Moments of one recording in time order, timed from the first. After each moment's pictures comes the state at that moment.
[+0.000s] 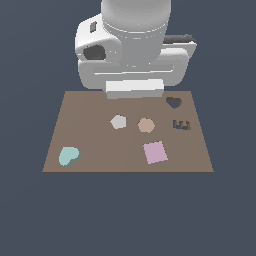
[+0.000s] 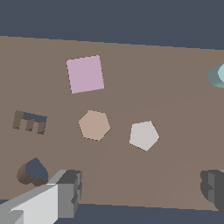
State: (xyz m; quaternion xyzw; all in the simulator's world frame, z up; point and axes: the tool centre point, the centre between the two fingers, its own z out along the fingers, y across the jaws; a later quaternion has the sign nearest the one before) arm -0.014 0.009 0.160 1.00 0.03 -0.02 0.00
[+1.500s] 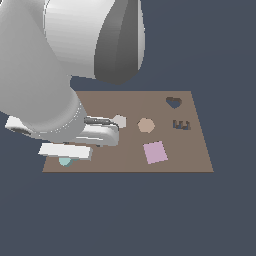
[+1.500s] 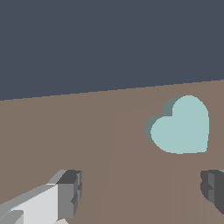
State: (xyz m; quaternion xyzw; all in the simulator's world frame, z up) arm 0.079 -0.122 0.076 1.00 -0.05 -0.01 0.00
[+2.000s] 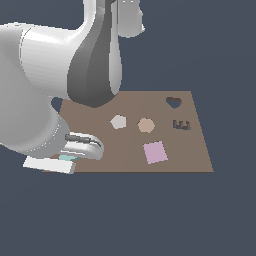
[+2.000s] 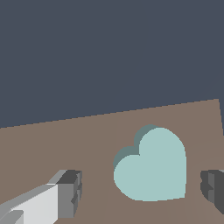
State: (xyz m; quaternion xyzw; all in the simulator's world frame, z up) arm 0.102 -0.159 0.055 1.00 -0.07 0.00 0.00
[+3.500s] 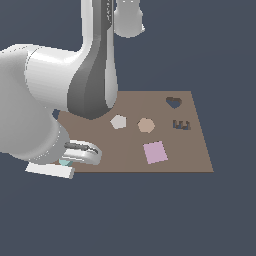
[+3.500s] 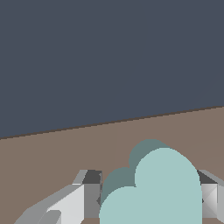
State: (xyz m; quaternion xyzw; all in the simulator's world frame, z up) arm 0.109 -0.168 0.030 1.00 -0.07 0.00 0.00
